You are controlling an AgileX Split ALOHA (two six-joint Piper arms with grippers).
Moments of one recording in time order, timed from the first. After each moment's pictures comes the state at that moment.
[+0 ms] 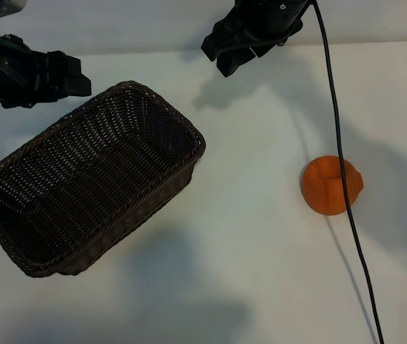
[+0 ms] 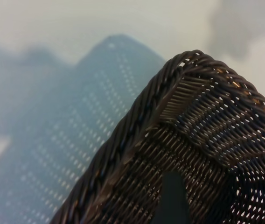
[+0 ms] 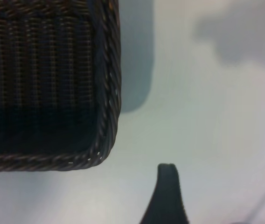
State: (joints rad) left arm -0.03 1.58 -1.10 -0.60 0.60 0.39; right arm 0.39 2.06 -2.05 0.16 1.22 -0.17
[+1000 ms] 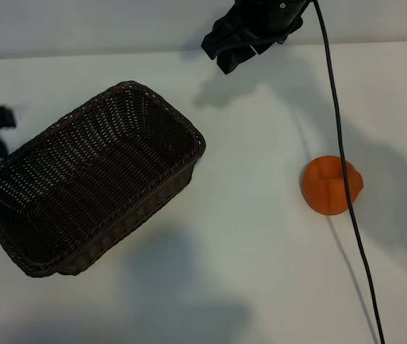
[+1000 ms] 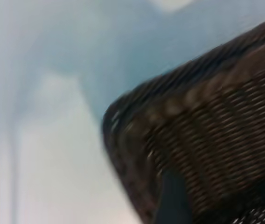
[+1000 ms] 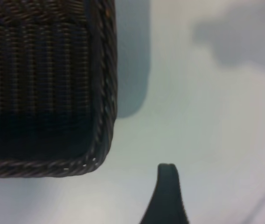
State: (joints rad) left arm -0.03 1.22 -0.87 0.00 0.78 -0.40; right arm 0.39 2.06 -2.05 0.15 1.20 -0.17
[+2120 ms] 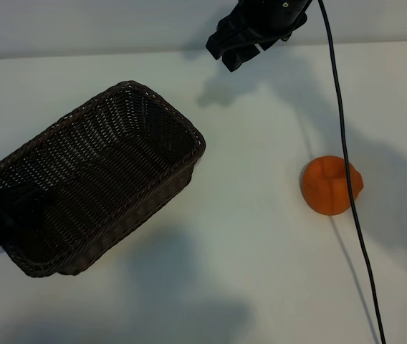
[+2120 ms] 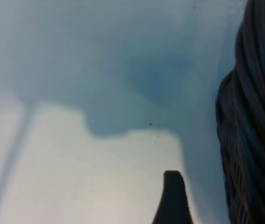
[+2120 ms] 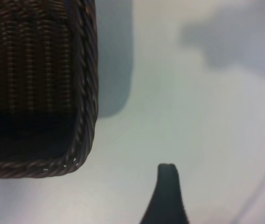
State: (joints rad) left arm -0.03 1.36 -0.50 0.05 0.37 -0.69; right arm 0.39 2.06 -2.05 0.11 1.20 -0.17
